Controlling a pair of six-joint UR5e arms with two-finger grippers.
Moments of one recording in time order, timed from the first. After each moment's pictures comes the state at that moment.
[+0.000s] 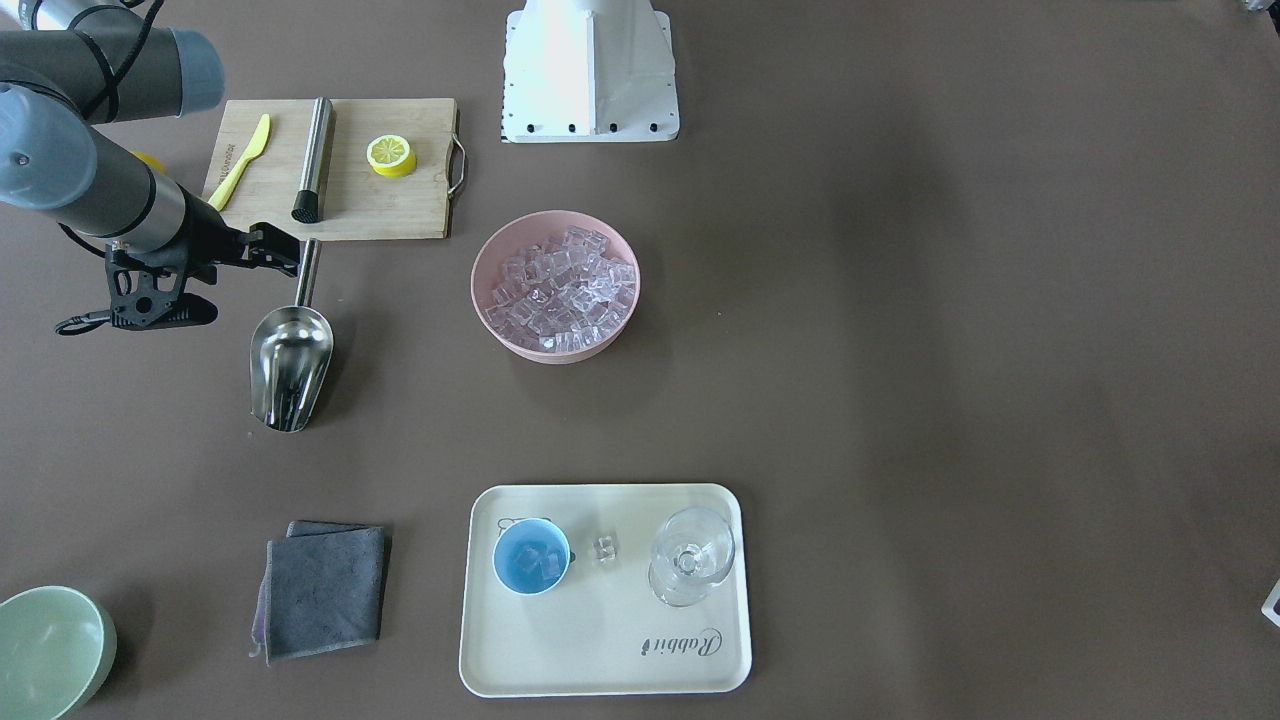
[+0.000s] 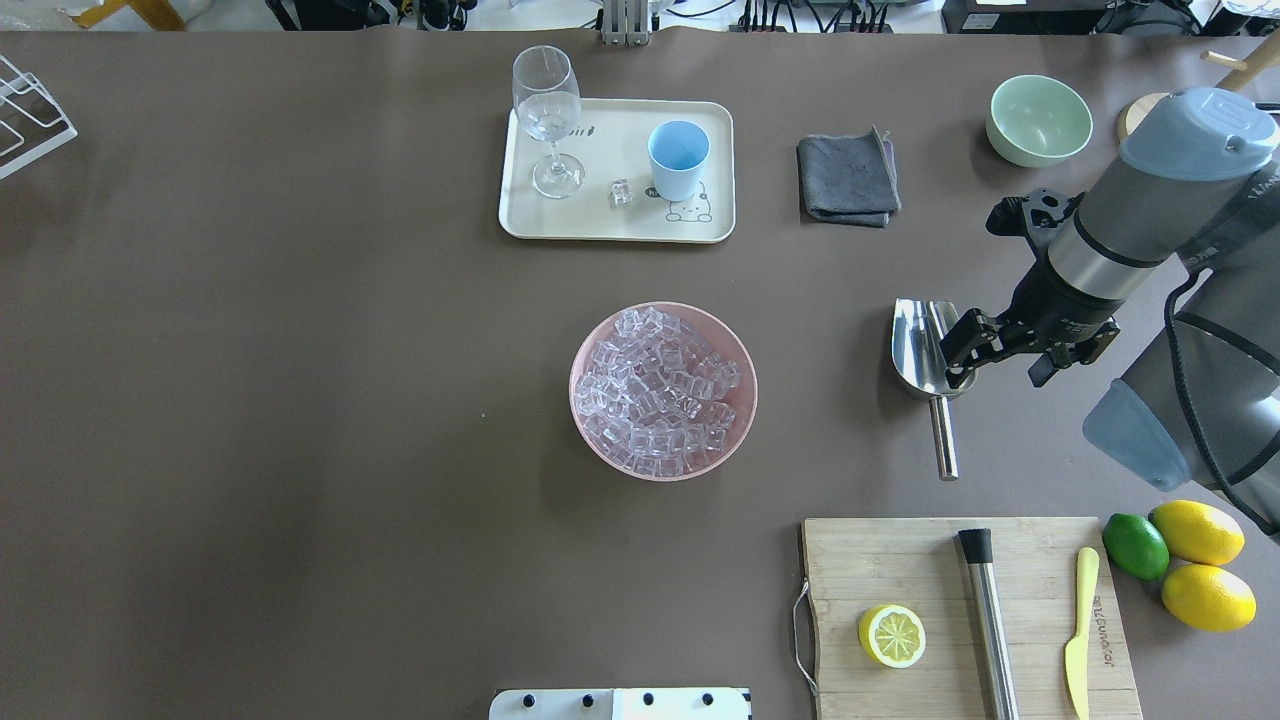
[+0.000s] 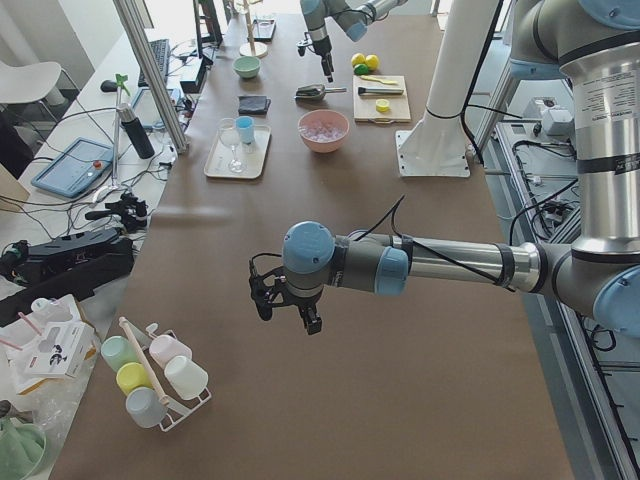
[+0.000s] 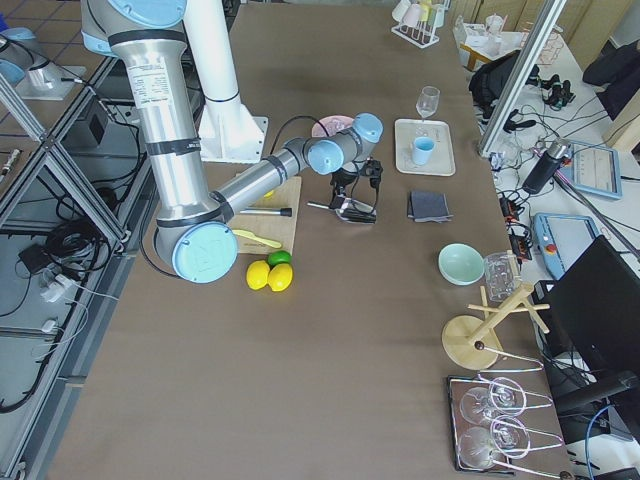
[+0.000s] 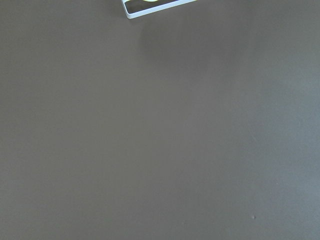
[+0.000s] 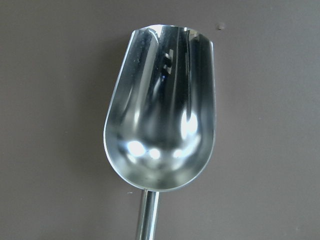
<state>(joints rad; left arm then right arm) -1.59 -1.39 -1.82 -1.66 -2.44 -0.51 0.88 -1.37 1.88 -1.67 2.36 0.72</state>
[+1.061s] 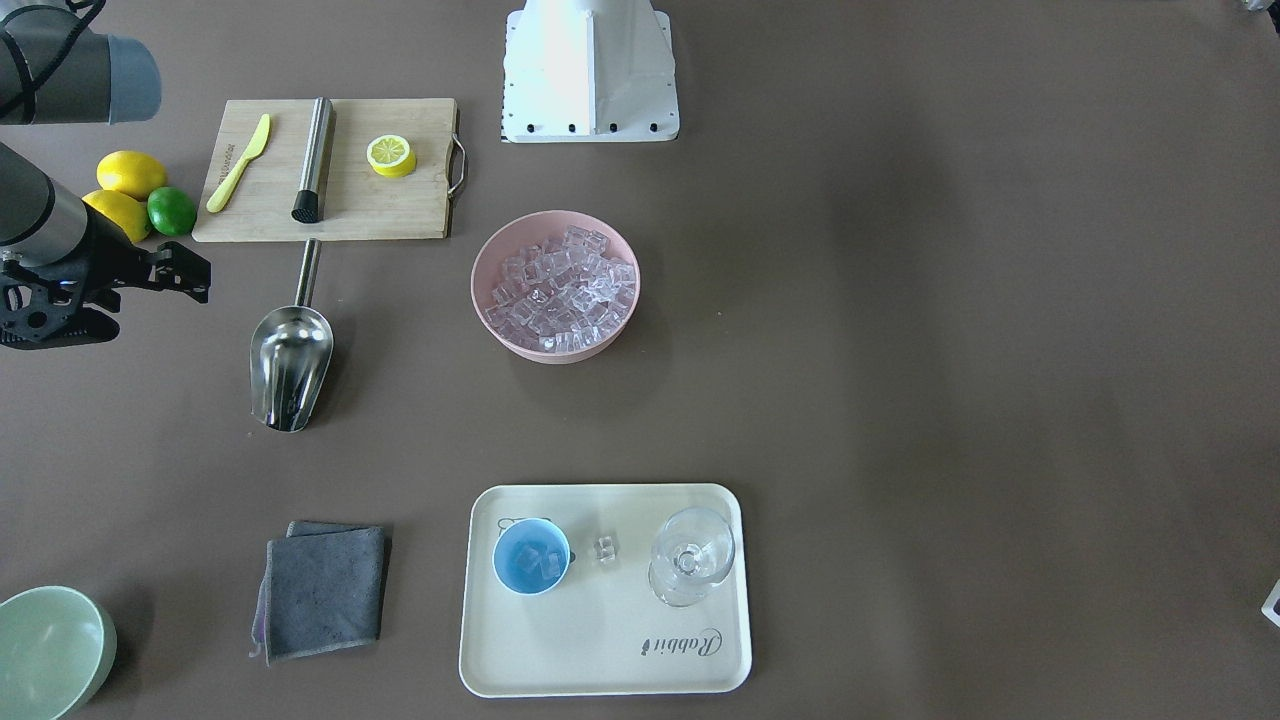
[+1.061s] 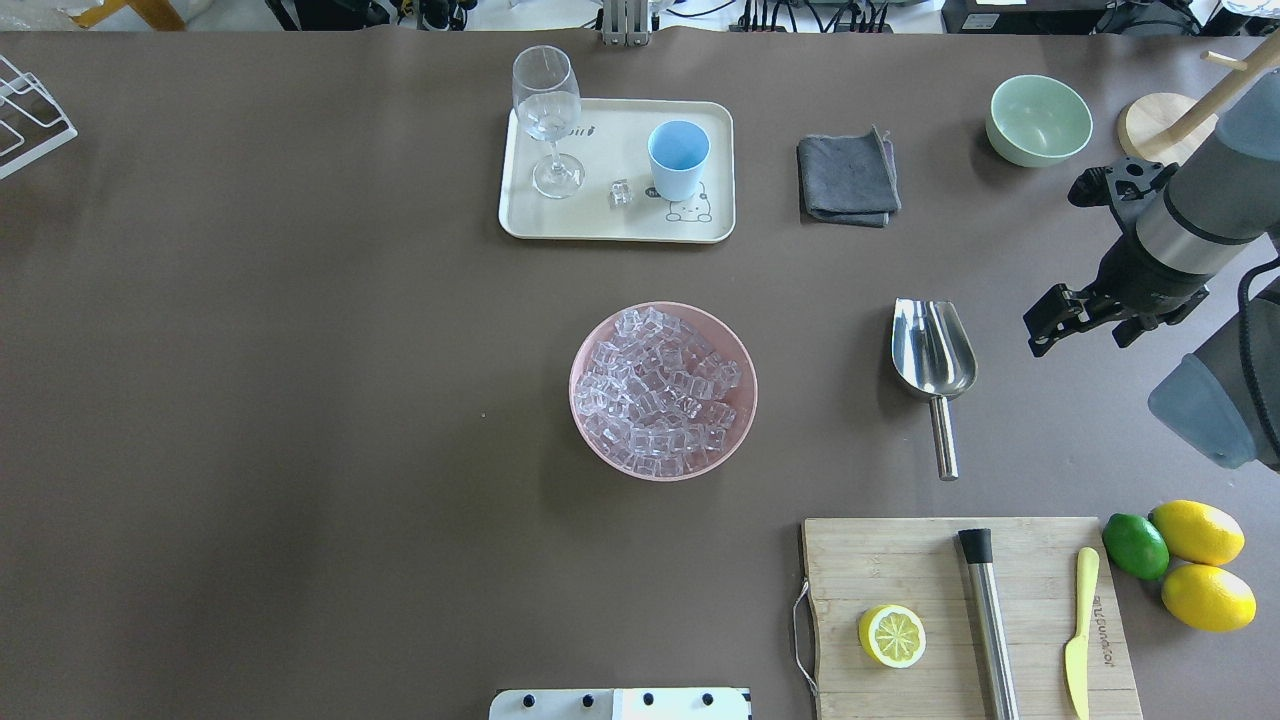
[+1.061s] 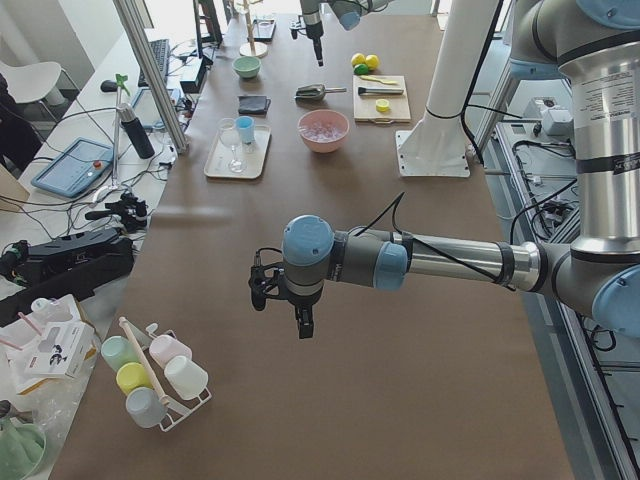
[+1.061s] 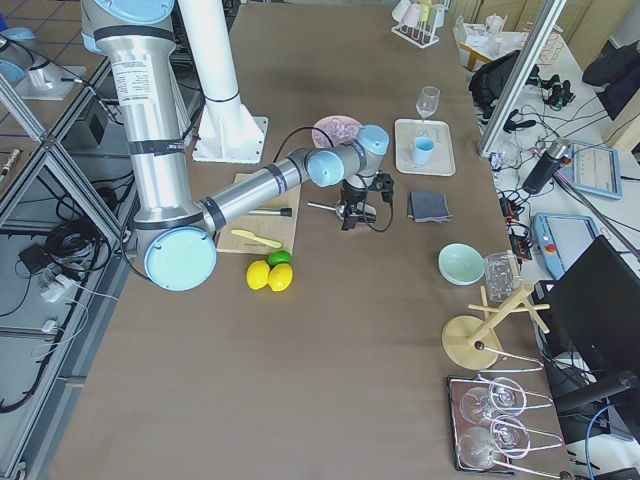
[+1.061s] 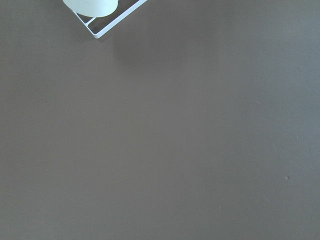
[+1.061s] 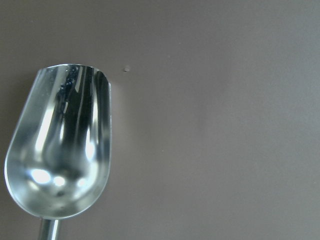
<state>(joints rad) -1.58 -1.38 -1.84 -1.63 -2.40 -0.15 0.97 -1.43 1.87 -1.67 2.26 0.57</state>
